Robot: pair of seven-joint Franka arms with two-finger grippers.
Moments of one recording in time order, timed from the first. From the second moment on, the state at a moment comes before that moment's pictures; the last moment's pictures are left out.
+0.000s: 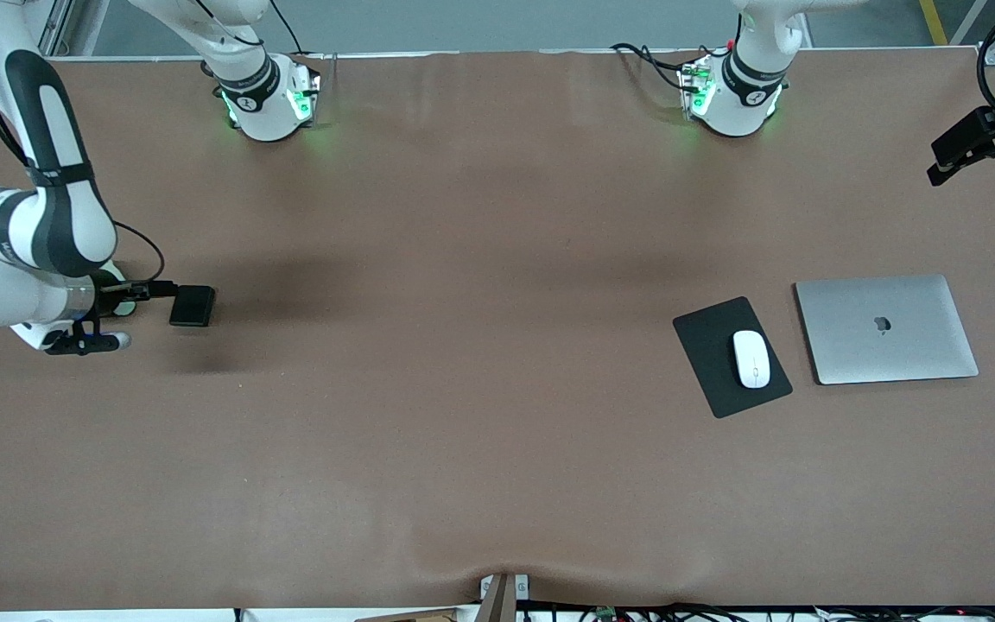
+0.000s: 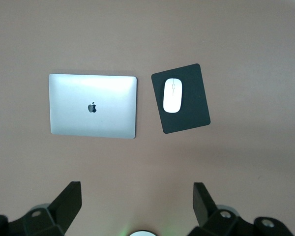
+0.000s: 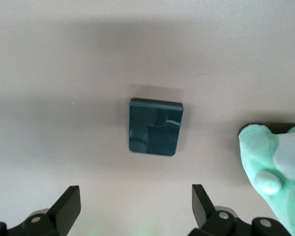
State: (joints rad) left arm 0.05 -0.10 -0.09 -1.53 0.04 1.45 -0.11; right arm -0.20 0.31 0.01 -1.93 0.00 1.83 -0.26
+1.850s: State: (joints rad) left arm 0.04 -0.10 -0.12 -1.52 0.00 1.44 -0.22; right arm -0.16 0.12 0.04 -1.37 0.04 1.25 -0.27
